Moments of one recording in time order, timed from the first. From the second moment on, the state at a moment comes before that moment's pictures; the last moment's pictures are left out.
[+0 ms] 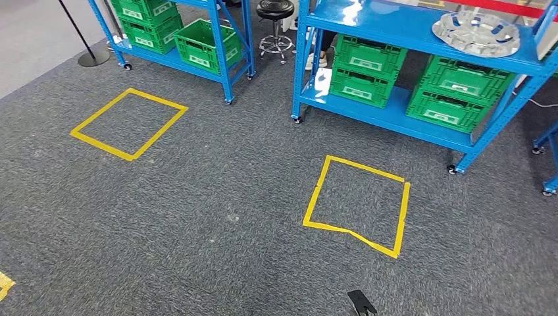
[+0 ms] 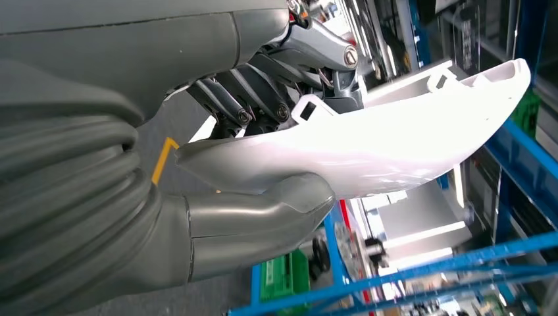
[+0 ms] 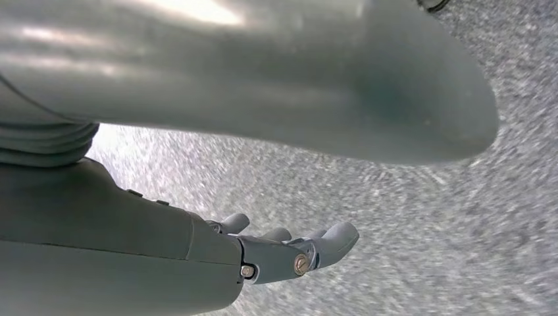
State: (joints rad) left arm -0.41 0.58 -0.07 -1.36 0.24 0.13 -0.51; right arm -0.07 0.10 -1.27 -0.15 1.14 0.36 0.09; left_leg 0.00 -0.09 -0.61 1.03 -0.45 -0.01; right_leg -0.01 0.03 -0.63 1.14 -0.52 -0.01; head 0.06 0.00
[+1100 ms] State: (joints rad) left arm -0.40 0.62 -0.07 -1.39 0.26 0.15 -0.53; right arm -0.07 0.09 -1.27 -0.15 1.15 0.36 0.10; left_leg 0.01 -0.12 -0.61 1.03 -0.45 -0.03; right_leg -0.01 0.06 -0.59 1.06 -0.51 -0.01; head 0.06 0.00
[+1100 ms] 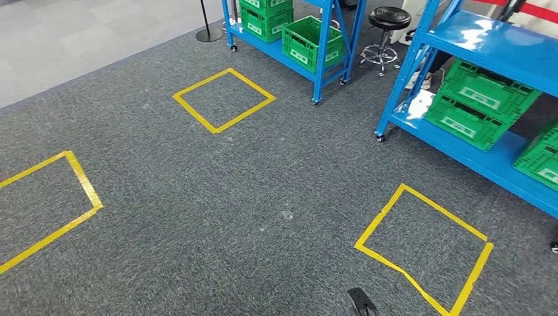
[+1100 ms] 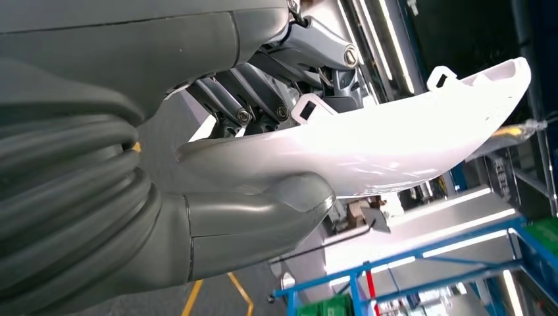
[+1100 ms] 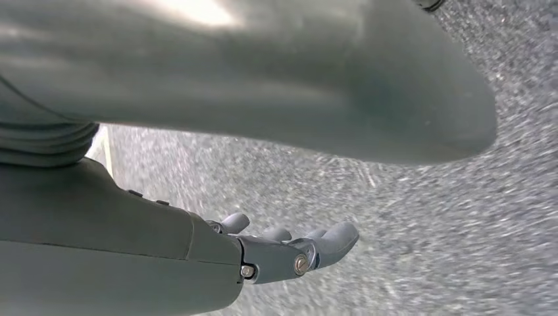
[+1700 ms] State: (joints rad) left arm -0.37 0.67 -0.06 -1.40 0.27 0.17 -0.54; right arm -0.08 0.09 -1.27 -0.15 1.16 0.35 0.09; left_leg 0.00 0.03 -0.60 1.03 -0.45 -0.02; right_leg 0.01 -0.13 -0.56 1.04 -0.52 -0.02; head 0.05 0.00
